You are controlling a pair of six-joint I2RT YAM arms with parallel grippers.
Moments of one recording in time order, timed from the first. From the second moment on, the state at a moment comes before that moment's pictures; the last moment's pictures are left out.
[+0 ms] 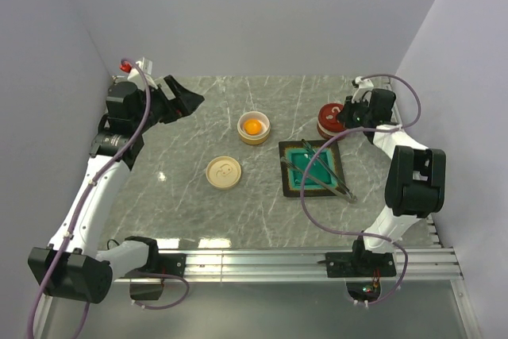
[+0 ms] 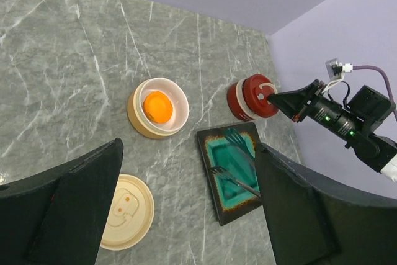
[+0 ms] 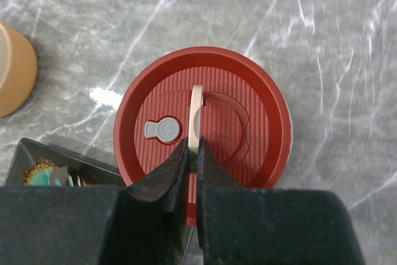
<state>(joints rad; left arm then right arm) -0.15 1.12 1.14 -0.27 0.33 -0.60 -0.13 1.71 1.06 0.10 -0.47 -0.09</state>
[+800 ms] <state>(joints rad) -0.10 1.15 1.14 -0.22 0.40 -0.62 -0.13 1.81 1.21 -0.09 -0.44 -0.09</state>
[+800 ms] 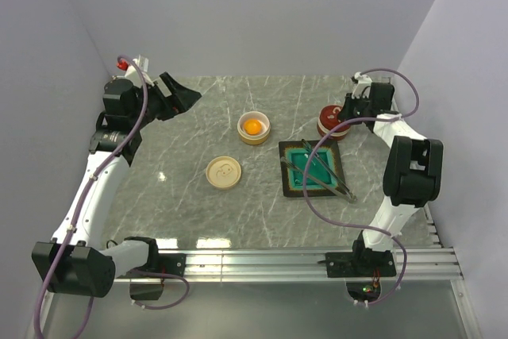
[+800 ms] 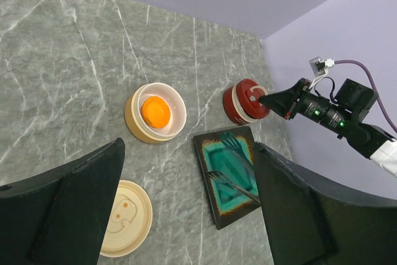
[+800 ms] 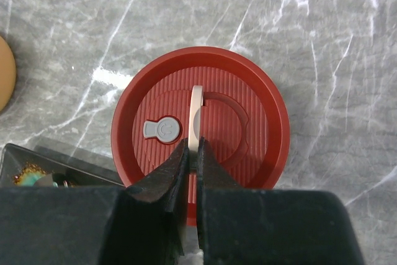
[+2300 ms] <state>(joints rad) -0.08 1.16 1.16 -0.18 0.45 -0.63 -0.10 1.94 1.46 -0.47 -0.36 -0.19</state>
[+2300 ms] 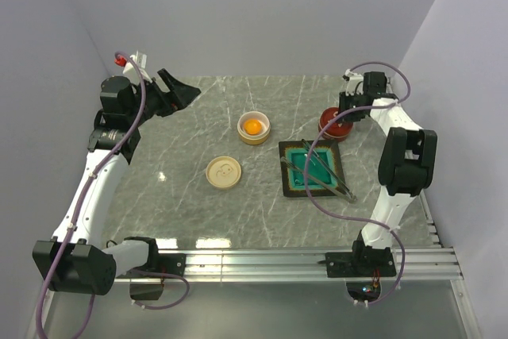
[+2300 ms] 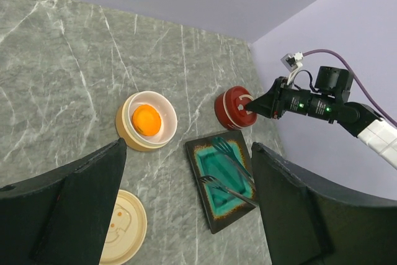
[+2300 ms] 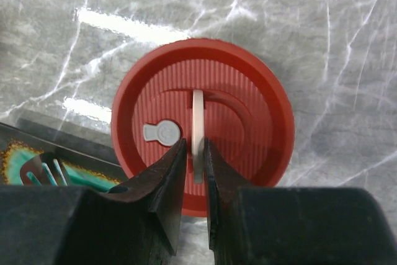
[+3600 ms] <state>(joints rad) -0.07 1.16 1.15 -0.18 0.45 -0.63 -0.06 1.98 1.56 -0.55 -0.30 -0.22</state>
